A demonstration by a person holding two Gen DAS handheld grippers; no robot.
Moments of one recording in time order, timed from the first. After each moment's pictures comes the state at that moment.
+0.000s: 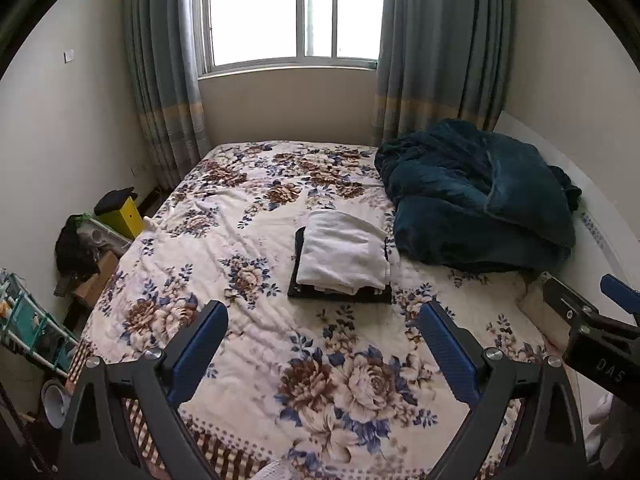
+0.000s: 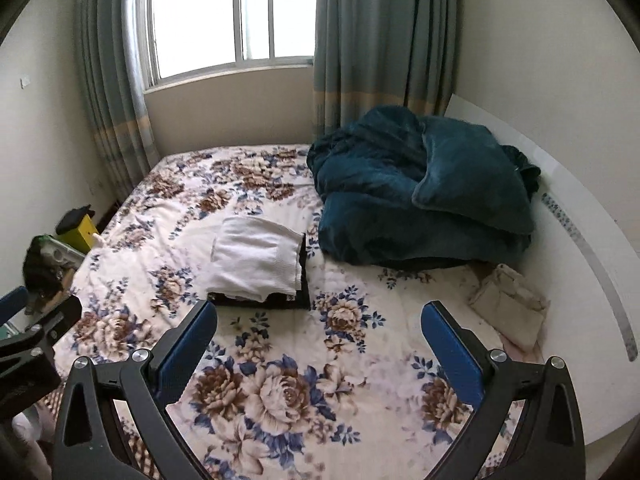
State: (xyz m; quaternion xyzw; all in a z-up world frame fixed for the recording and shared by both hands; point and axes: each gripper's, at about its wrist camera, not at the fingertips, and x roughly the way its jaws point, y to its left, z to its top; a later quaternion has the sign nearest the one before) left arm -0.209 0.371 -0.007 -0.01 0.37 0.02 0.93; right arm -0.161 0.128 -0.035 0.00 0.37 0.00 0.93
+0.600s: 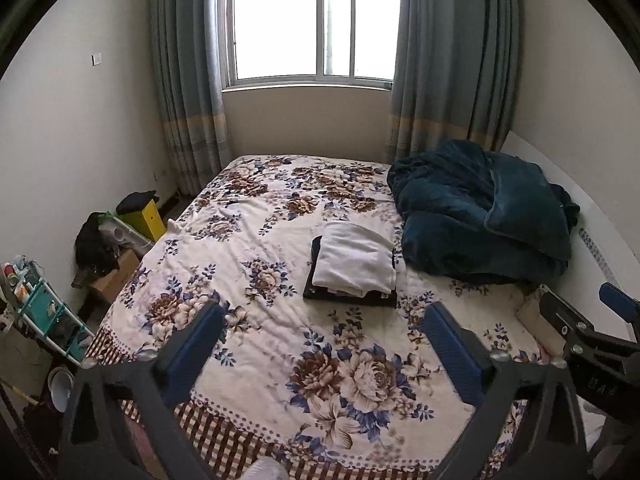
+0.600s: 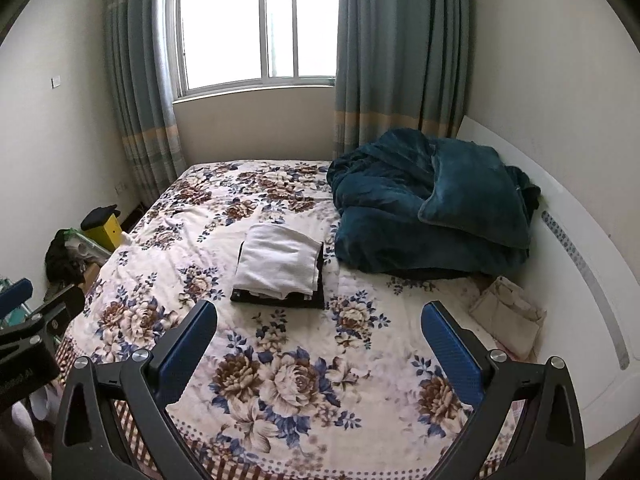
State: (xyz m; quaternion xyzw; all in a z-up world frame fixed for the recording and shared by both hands) left arm -0.275 0.376 0.025 -0.02 0.34 0.05 0.94; right arm -0.255 0.119 0.034 -0.01 0.35 0.04 0.94
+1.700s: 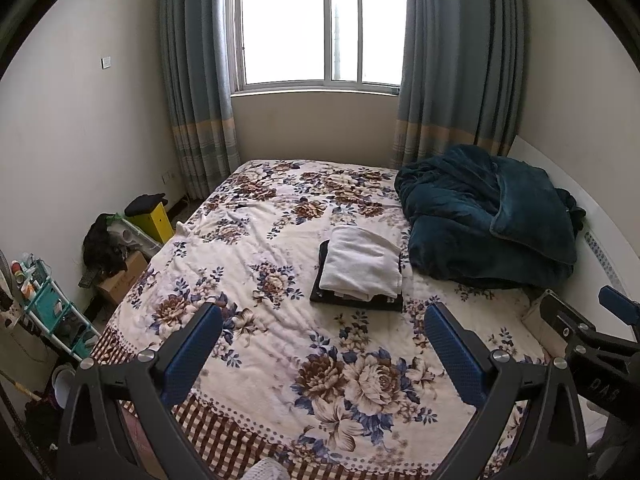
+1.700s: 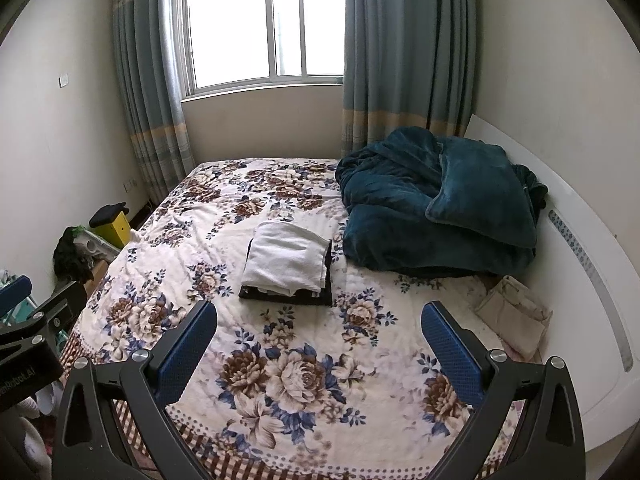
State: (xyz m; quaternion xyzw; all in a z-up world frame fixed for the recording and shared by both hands) left arm -0.279 0.378 0.028 -0.02 0.34 0.06 0.94; right arm -0.248 0.113 0.034 -0.01 0.35 0.07 0.93
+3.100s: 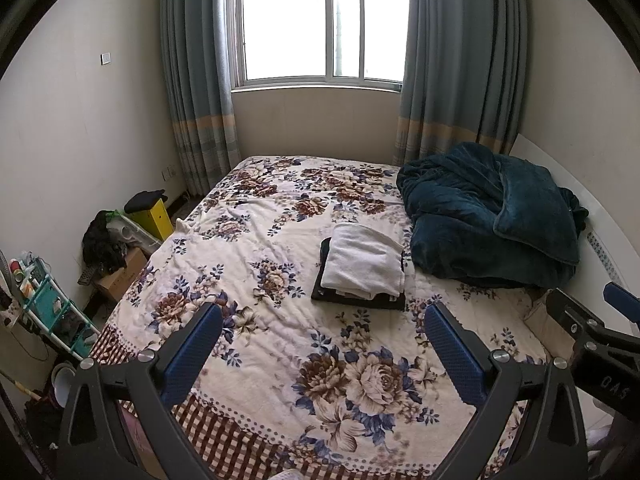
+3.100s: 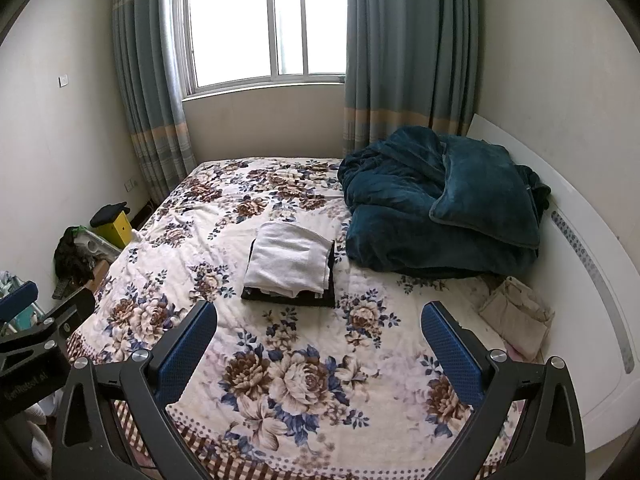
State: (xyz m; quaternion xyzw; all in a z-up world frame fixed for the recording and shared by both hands) left arm -0.262 0.384 0.024 -0.02 0.34 0.05 0.94; right arm -0.248 0.123 0.030 -0.01 0.35 0.07 0.93
